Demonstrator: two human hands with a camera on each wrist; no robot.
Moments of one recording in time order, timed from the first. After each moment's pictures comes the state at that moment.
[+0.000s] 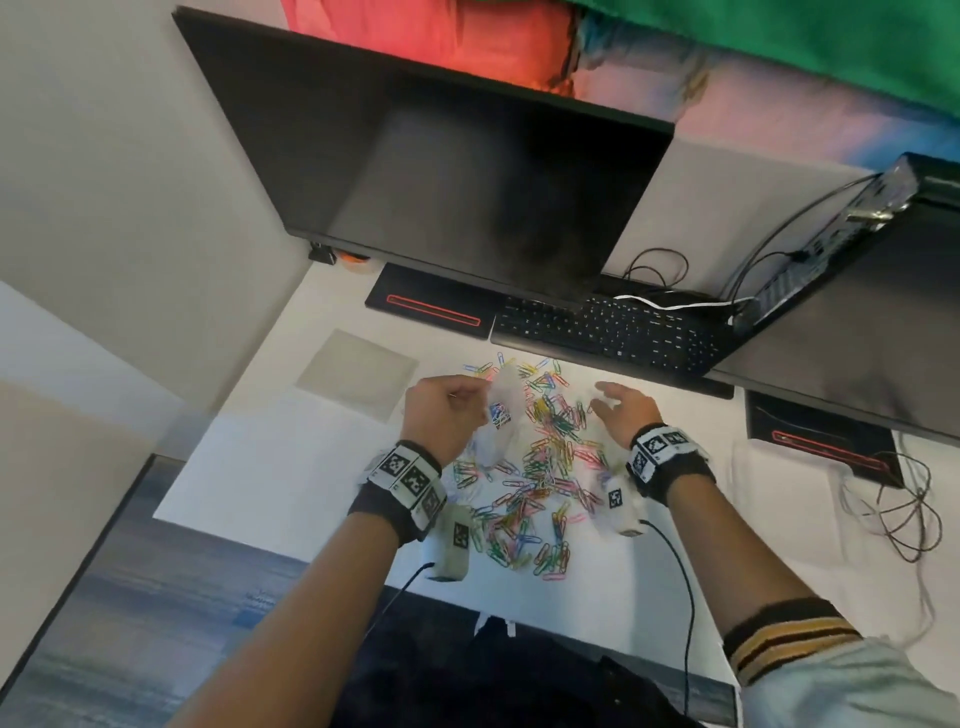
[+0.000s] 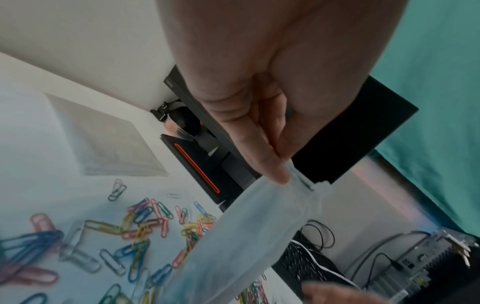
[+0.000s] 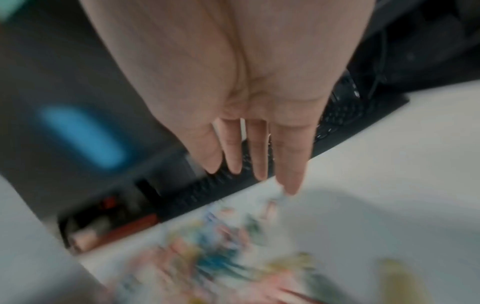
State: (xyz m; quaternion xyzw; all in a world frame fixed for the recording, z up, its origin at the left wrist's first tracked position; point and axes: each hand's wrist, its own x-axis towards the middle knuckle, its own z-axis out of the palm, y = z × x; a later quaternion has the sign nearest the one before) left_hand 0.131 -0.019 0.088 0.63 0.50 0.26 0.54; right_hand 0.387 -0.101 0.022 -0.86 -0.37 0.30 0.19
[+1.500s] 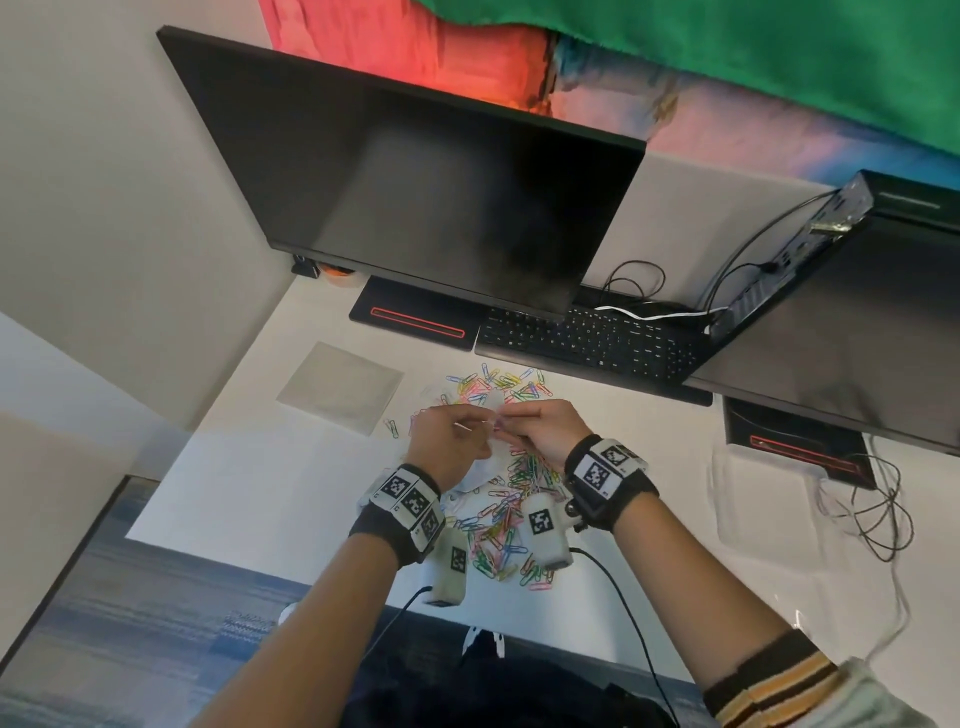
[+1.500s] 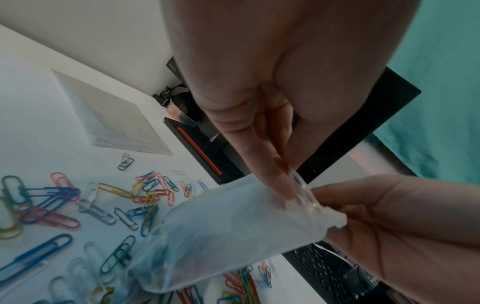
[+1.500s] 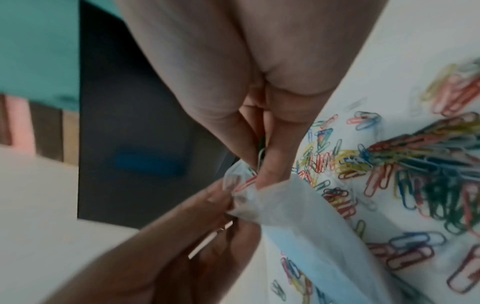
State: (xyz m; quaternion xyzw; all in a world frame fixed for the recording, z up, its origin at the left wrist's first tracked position) left_hand 0.142 -0.032 0.069 0.62 0.49 0.20 0.58; right_hand 0.297 -0.081 0.052 -0.68 -0.22 0.53 0.46
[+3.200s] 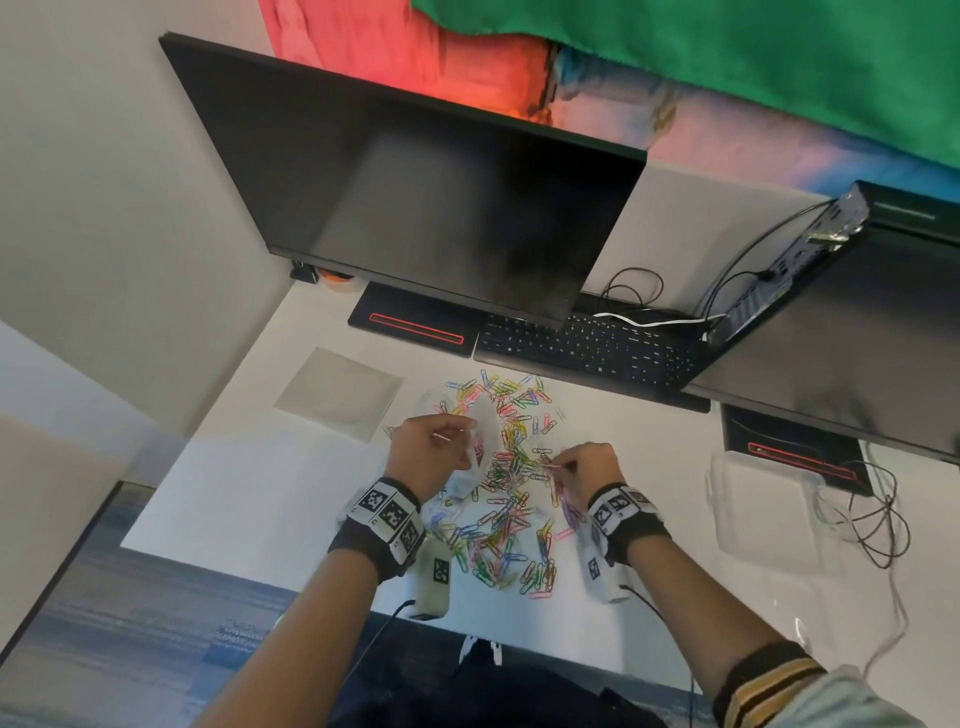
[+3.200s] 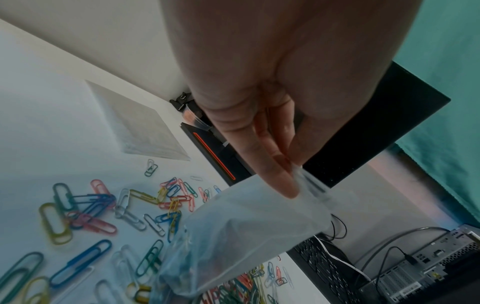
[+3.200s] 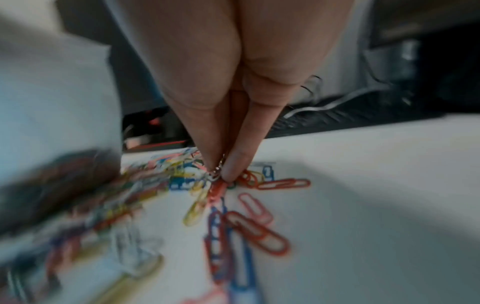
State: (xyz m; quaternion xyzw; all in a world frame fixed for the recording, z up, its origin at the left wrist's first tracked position) left_hand 0.120 -0.024 0.058 0.61 0.49 0.22 0.58; right_hand 0.341 -0.128 -0.010 -0.85 -0.45 0.23 0.14
